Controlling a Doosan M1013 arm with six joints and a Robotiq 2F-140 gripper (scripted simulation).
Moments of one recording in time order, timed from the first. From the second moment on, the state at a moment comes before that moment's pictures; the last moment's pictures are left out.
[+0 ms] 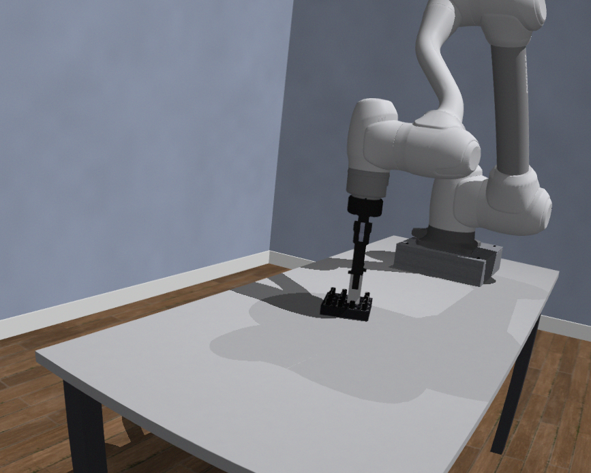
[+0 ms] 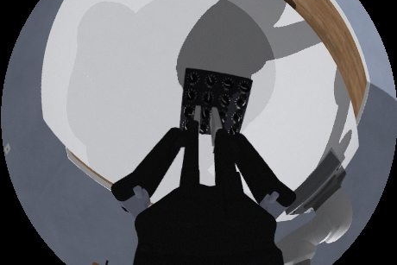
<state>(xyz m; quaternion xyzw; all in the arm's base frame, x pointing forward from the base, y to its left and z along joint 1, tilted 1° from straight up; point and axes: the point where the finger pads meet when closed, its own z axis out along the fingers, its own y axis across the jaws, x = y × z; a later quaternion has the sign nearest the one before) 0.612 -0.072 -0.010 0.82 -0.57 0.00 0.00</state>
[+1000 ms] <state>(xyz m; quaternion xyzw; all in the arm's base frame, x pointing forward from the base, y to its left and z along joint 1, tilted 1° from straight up) 0.612 -0.071 0.028 0.82 -0.57 0.00 0.00</state>
